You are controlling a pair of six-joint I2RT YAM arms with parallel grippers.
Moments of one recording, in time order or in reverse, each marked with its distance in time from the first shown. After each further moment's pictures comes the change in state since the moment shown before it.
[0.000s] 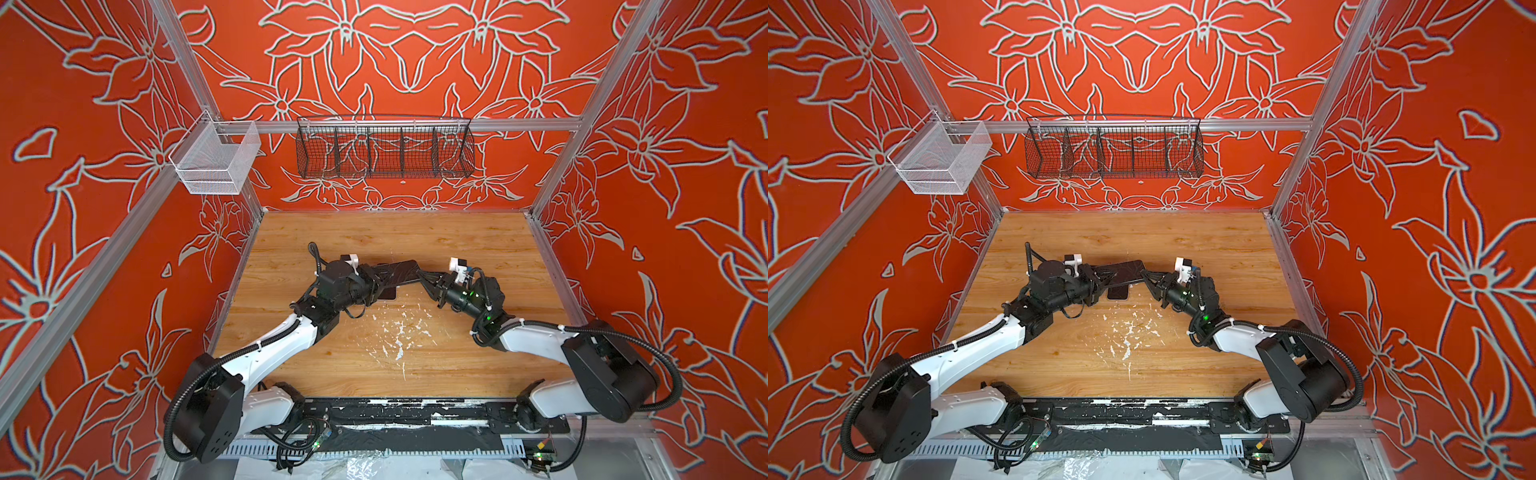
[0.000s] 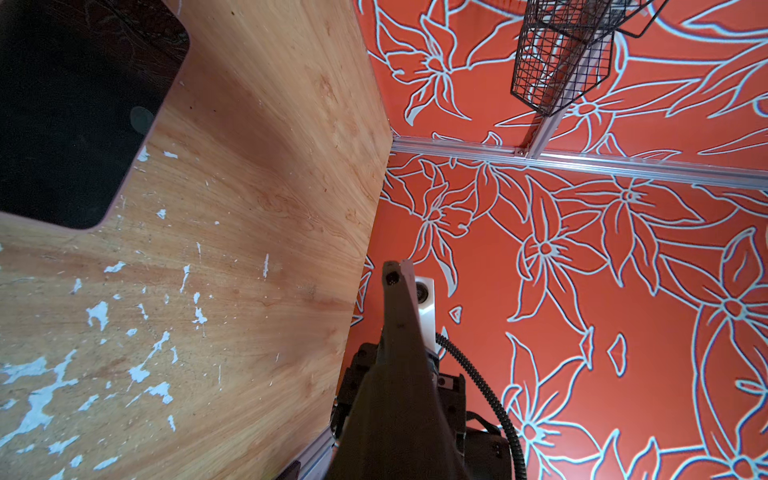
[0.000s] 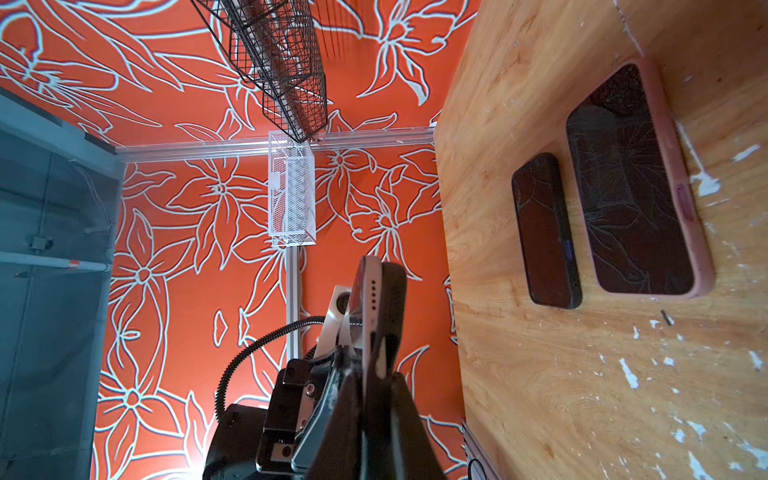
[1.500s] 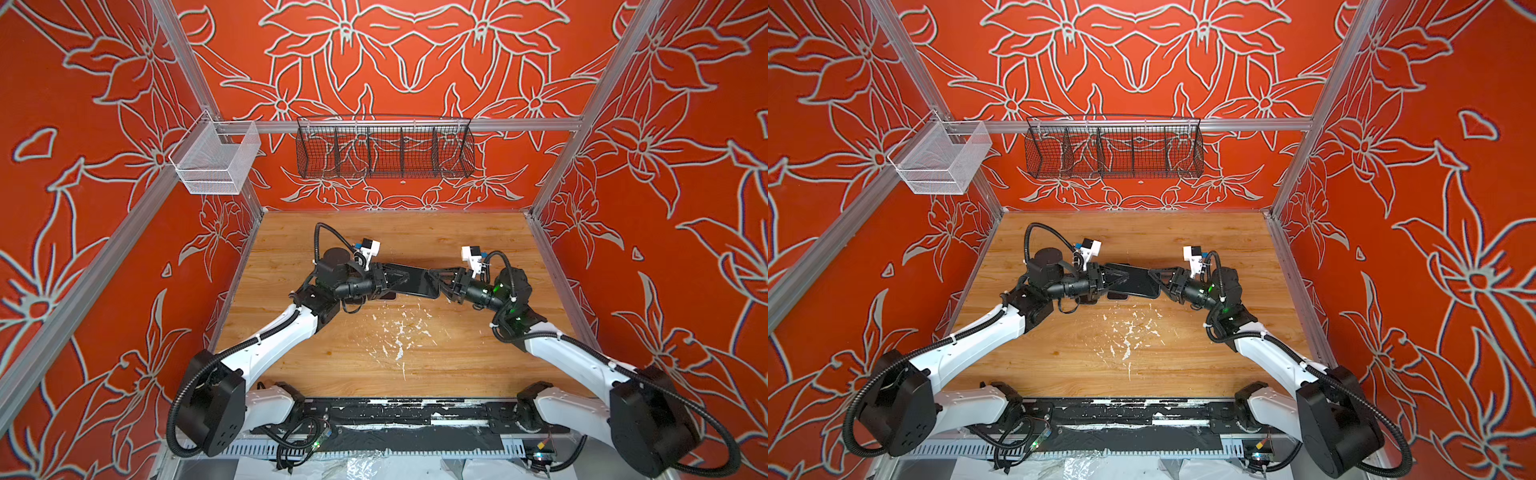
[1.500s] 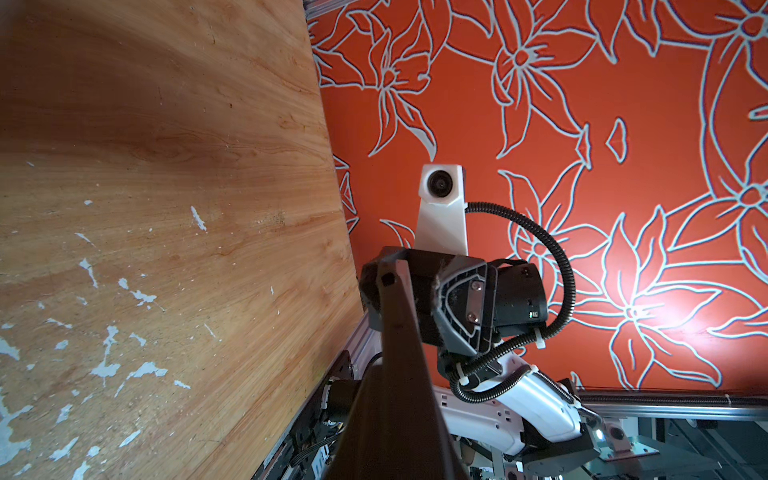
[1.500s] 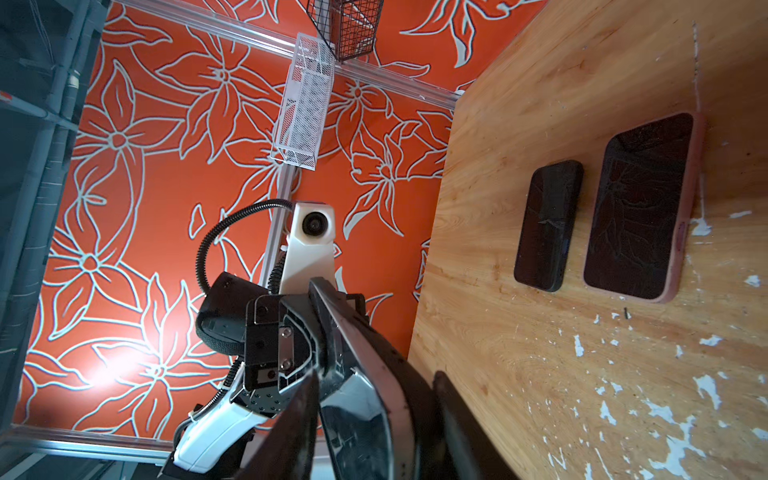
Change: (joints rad) left arm 0.032 0.041 0.115 -0.019 0.428 0.362; right arm -0.142 -0.288 0.059 -0.378 -0.322 -0.338
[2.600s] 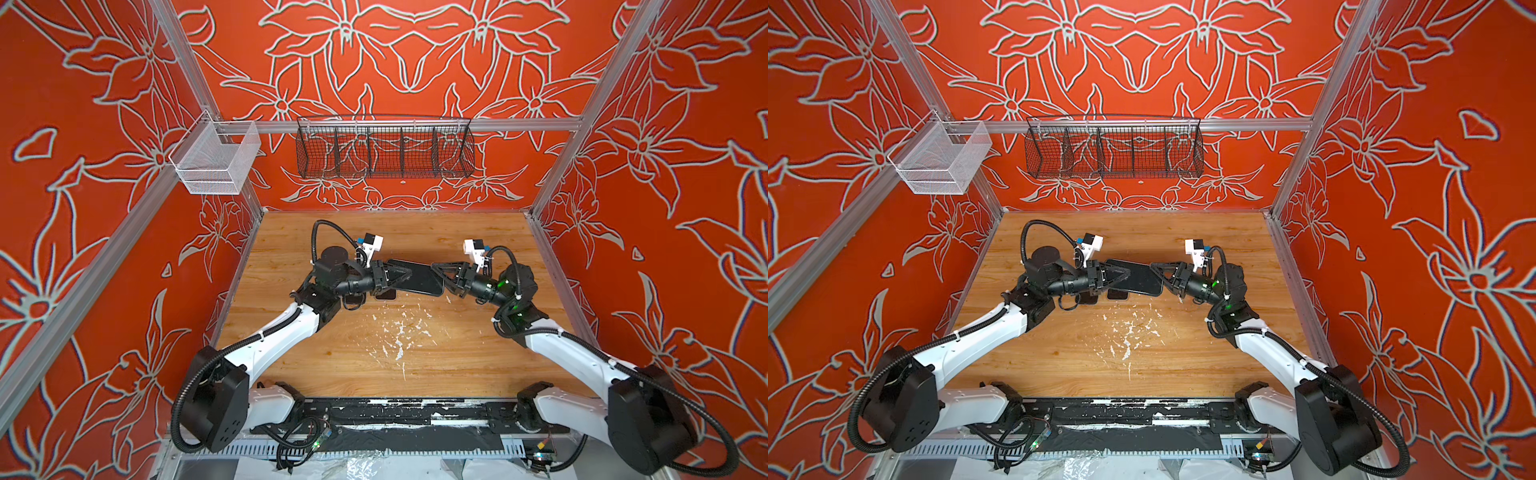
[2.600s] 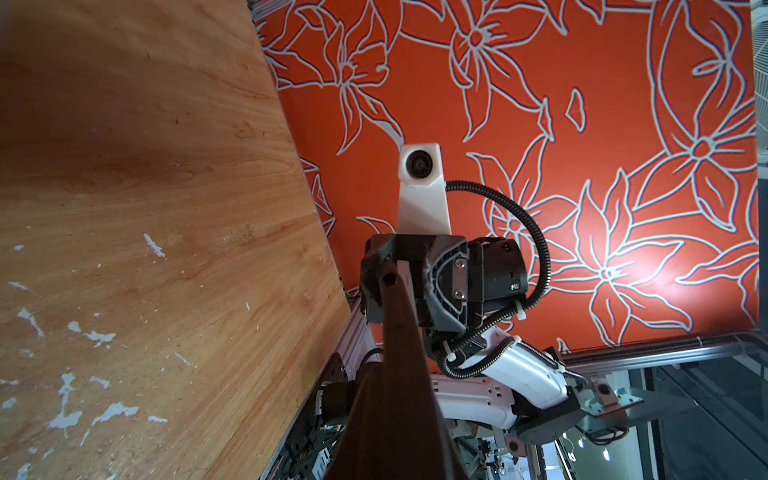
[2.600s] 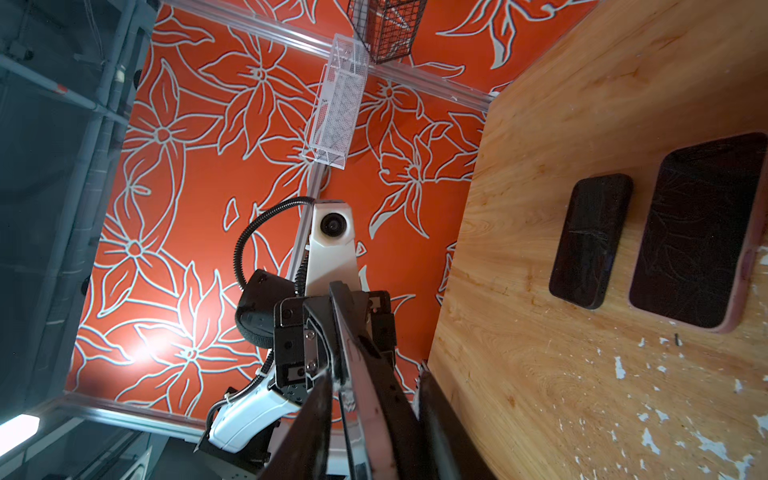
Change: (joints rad) left arm 0.005 0.021 0.000 0.136 0.076 0.025; right arm -0.030 0.023 0.033 0.118 -0.077 0.077
